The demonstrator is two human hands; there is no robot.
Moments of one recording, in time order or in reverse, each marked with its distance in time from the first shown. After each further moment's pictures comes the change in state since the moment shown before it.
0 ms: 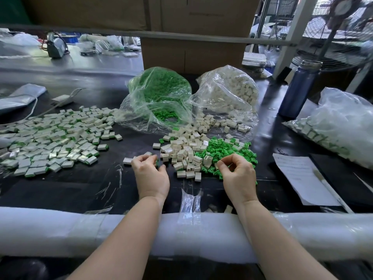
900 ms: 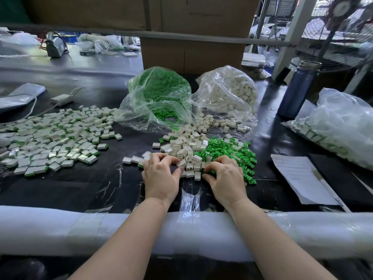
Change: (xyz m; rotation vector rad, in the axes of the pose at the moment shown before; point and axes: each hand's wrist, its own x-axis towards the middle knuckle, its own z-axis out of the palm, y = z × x) left_hand -0.011 0.003 0.004 0.226 -0.174 0.251; right_hand -0.005 0.000 0.011 -0.493 -0.249 -0.189
